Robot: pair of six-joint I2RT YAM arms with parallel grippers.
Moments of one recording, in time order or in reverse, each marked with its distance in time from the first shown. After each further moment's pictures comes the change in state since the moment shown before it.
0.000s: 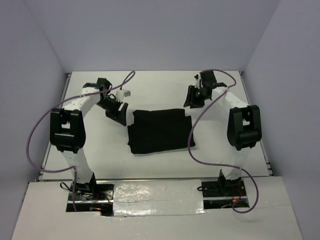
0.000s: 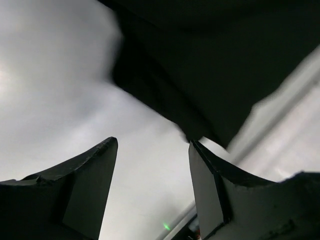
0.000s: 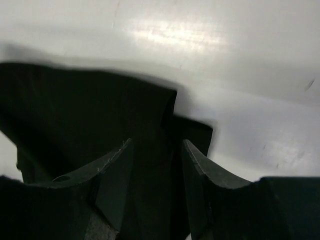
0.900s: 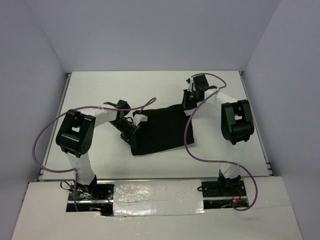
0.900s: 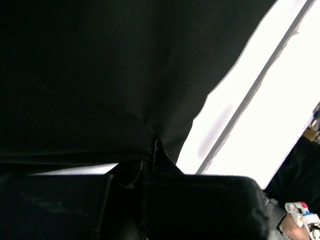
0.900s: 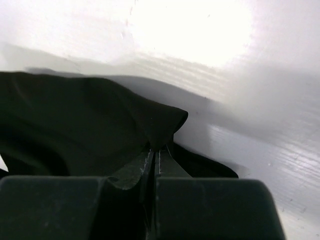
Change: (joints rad) left arm -0.247 -0.068 -0.405 0.162 0.182 -0.033; right arm 0.045 0.098 -0.042 0.127 -0.075 -0.019
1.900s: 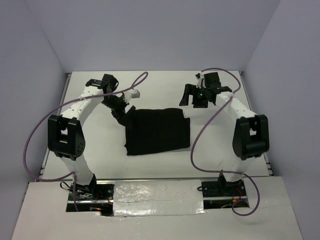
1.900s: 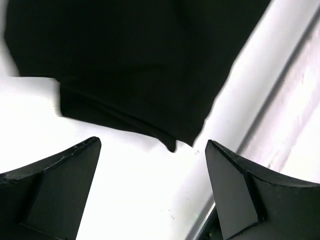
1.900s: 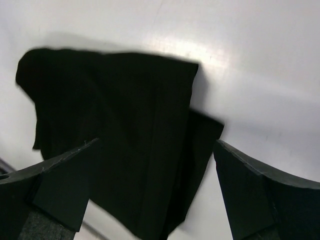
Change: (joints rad) left arm 0.122 -0.067 0.388 -0.309 -0.094 0.293; right arm -0.043 -0.246 -0.078 -0.044 0.014 -0.004
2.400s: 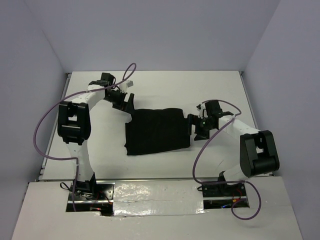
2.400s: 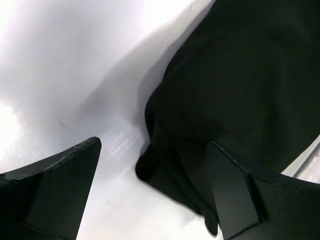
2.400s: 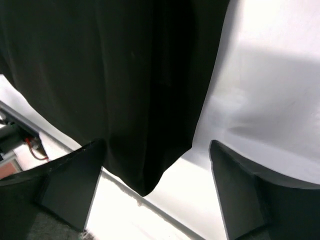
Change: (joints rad) left arm 0.110 0.254 0.064 0.405 0.011 -0.392; right arm 0.014 -0.280 -0.521 -0.011 -0.109 0.057
